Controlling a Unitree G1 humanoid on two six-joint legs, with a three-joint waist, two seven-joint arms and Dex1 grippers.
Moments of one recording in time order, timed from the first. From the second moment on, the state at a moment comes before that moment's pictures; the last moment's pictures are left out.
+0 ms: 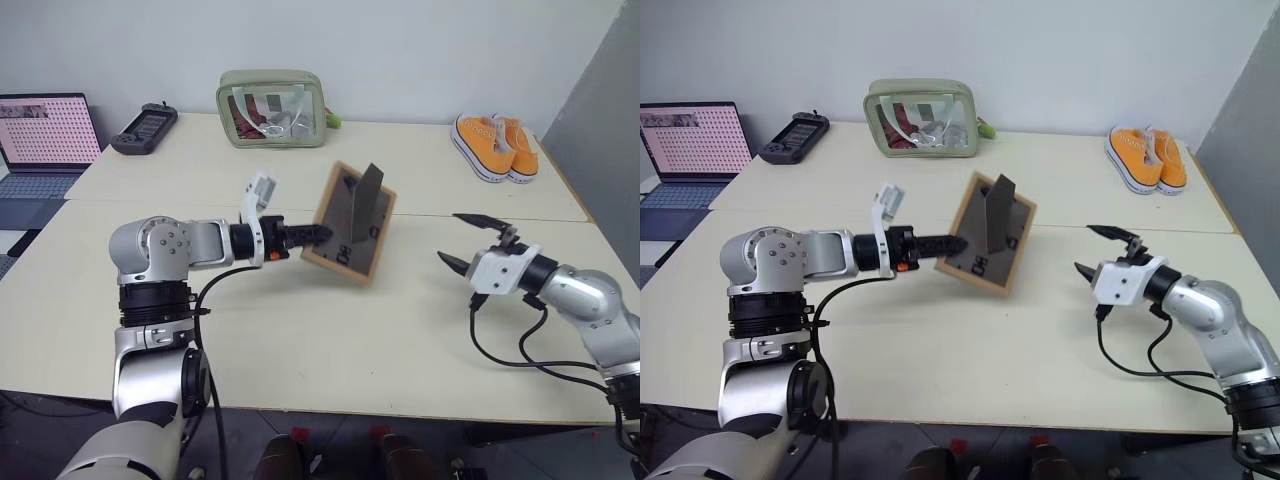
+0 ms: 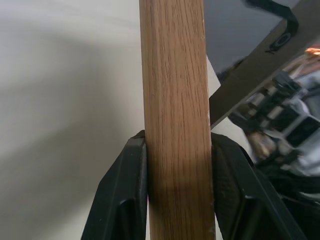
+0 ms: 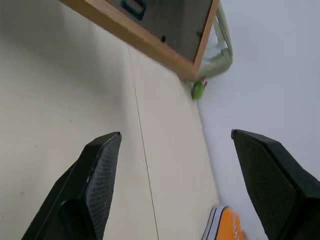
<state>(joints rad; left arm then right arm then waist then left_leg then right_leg) -0.87 0.40 0.29 0.20 -0.80 1.60 -0.58 -0.37 -0.78 0.10 0.11 -0.30 -0.55 0.50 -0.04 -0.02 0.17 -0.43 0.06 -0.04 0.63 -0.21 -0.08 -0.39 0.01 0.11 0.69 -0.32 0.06</state>
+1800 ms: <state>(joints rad) -0.81 0.55 0.05 0.34 -1.96 1.42 0.20 -0.60 -0.67 0.23 0.52 -0.73 -0.99 -0.05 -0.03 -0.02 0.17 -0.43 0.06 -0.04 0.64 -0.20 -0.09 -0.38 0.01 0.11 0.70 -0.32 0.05</state>
